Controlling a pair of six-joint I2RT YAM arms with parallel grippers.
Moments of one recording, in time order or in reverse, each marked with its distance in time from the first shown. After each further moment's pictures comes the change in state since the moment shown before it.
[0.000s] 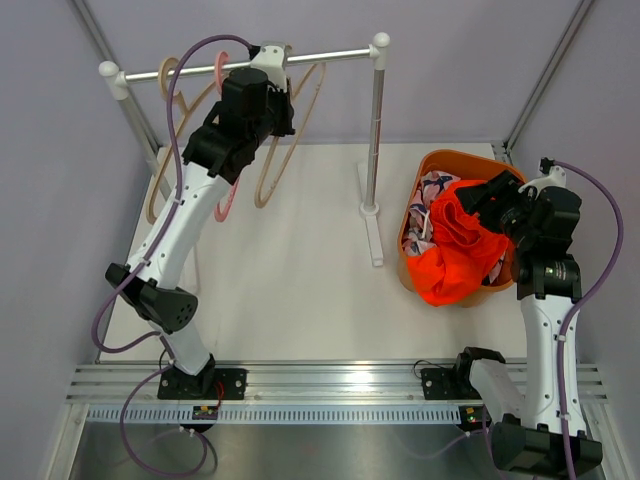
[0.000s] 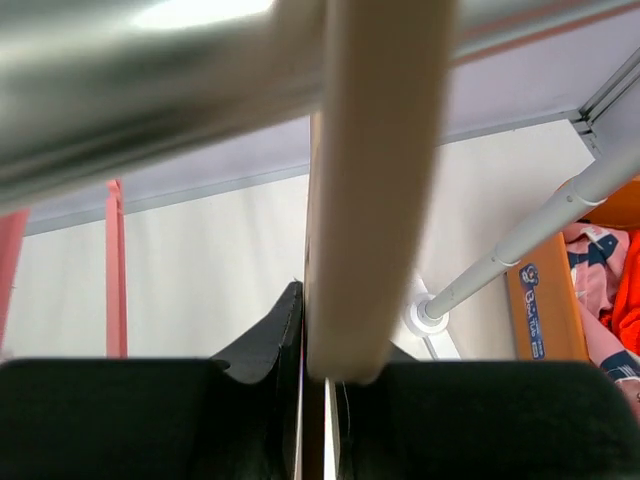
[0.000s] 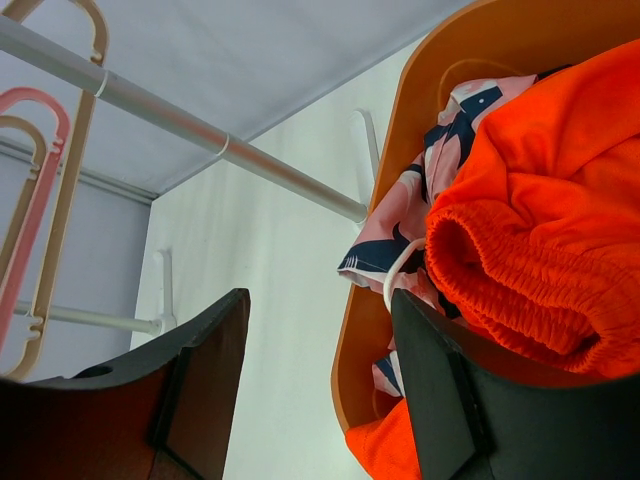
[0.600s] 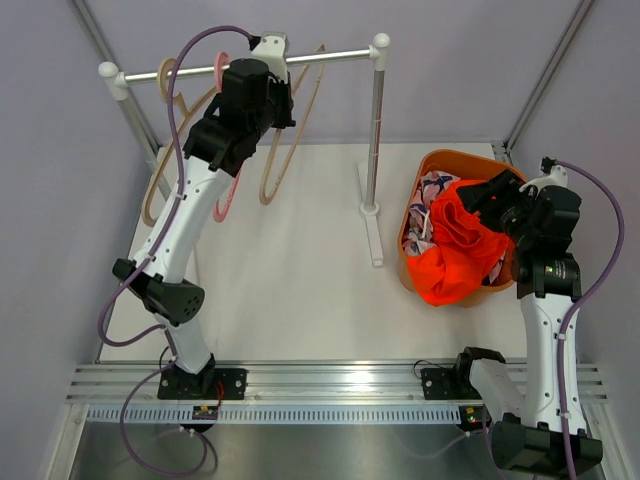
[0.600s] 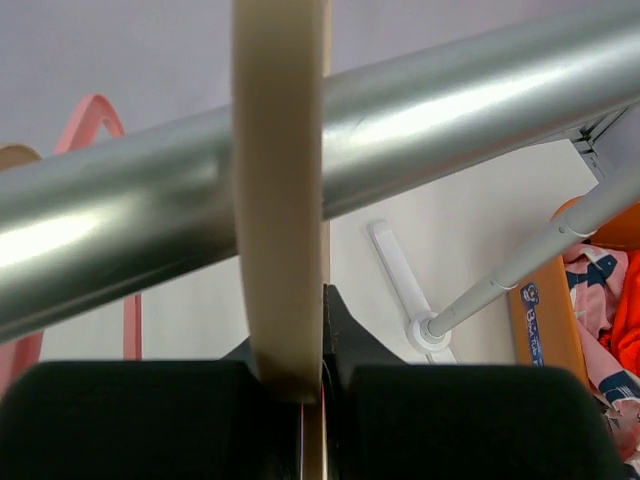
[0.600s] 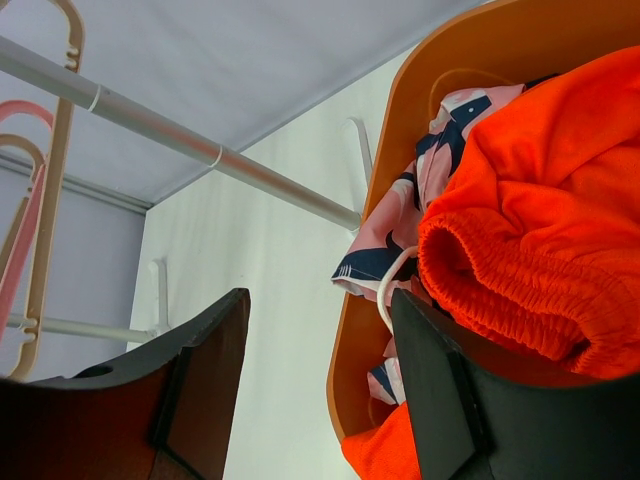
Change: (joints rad) left arm -0.004 0.051 0.131 -0.045 -0.016 0.015; right arm 0.000 0.005 0.000 0.010 0.023 0.002
